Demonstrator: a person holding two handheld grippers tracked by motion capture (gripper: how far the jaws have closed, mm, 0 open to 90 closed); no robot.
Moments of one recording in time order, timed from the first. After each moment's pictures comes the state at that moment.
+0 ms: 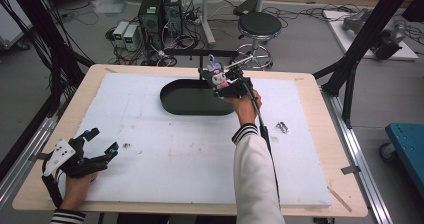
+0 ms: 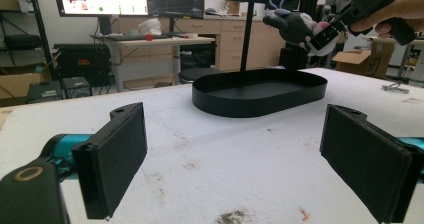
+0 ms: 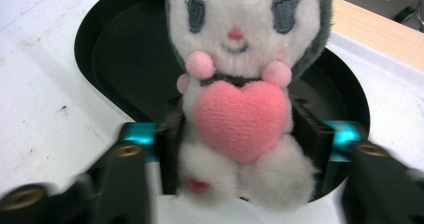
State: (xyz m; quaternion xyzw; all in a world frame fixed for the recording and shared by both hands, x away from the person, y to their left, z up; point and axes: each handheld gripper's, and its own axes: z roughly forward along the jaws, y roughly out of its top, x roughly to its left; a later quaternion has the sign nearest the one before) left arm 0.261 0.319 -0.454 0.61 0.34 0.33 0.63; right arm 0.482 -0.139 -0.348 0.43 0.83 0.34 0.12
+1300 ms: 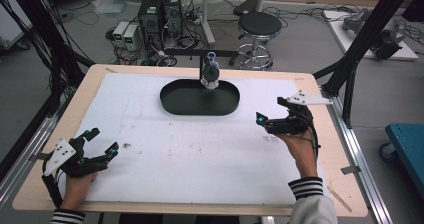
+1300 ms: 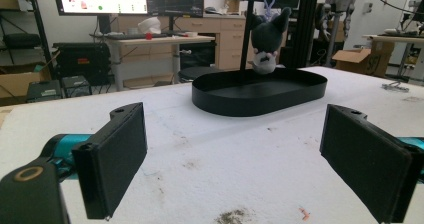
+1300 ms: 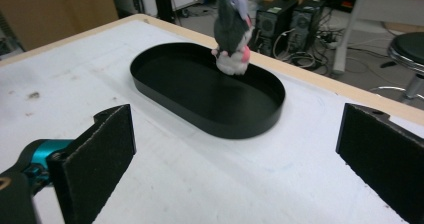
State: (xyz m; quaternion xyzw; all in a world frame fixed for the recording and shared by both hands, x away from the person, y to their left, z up) left arm 0.261 0.318 -0.454 0.62 0.34 0.33 0.63; right arm 0.335 -0.272 -0.334 0.37 0.74 0.51 0.22
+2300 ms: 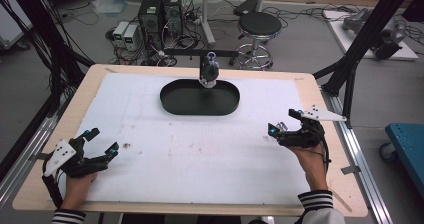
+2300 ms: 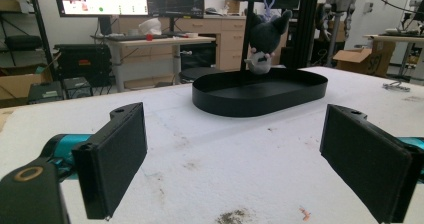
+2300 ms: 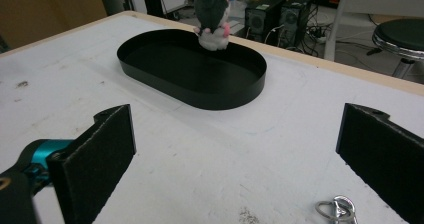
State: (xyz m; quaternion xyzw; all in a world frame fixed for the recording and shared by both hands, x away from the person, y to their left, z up) left arm 0.260 0.318 -0.454 0.62 0.34 0.33 0.63; right arm 0.318 -0.304 -0.361 0.39 0.73 0.52 0.22
